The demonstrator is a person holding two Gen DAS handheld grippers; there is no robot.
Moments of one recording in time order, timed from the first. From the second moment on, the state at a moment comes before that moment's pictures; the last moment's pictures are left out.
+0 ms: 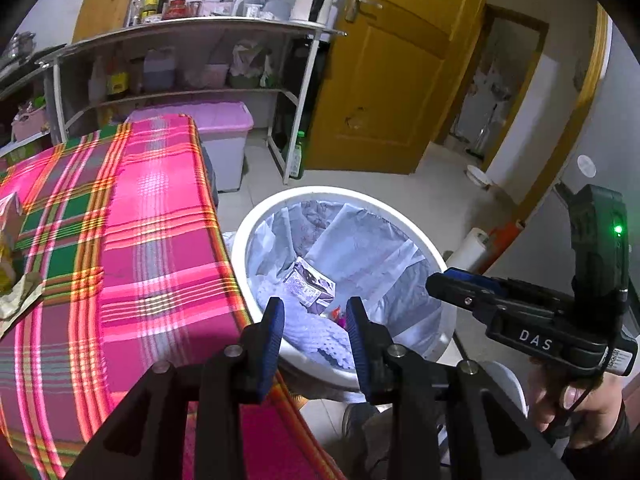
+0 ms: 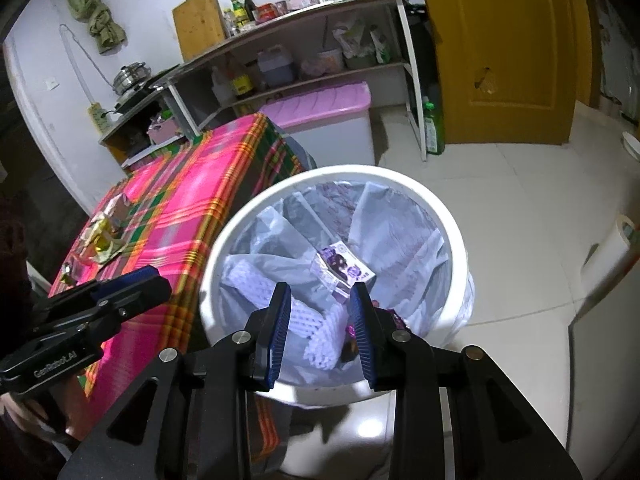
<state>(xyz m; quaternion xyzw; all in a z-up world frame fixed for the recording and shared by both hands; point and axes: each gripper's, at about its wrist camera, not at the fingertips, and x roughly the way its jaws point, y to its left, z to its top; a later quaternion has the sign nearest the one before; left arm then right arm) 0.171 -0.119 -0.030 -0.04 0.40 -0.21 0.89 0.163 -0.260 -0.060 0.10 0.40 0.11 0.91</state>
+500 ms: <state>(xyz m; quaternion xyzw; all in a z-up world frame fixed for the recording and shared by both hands) 0.120 -0.066 -0.006 -0.06 0.36 -0.17 0.92 0.135 -0.212 -0.030 0.07 0.37 0.17 0.91</state>
